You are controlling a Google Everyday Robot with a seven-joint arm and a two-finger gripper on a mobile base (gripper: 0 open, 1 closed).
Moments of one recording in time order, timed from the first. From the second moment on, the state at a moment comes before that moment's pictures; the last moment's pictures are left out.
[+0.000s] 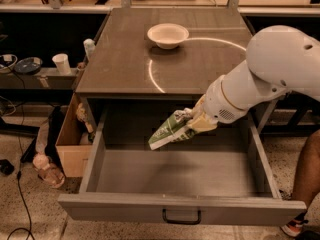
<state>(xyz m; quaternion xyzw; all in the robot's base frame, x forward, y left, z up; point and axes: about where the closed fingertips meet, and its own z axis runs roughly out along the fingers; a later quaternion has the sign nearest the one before) 0.498 -0.102 0.807 -0.60 0.76 0.10 0.25</state>
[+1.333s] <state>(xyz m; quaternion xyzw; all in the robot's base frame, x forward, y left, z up) 0.481 -0.105 0.963 -0.60 0.73 0.02 0.32</state>
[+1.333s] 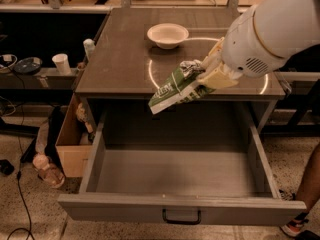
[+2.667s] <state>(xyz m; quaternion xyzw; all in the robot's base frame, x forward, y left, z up) 0.559 -0.083 0.922 -0.60 0.72 0.01 0.34</state>
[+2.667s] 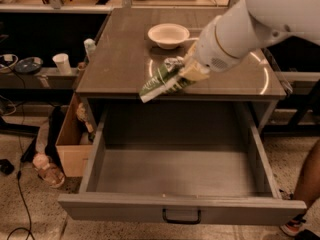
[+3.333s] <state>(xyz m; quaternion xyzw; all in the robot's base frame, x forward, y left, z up) 0.673 -0.067 0.898 -0.62 0.71 -0.02 0.33</state>
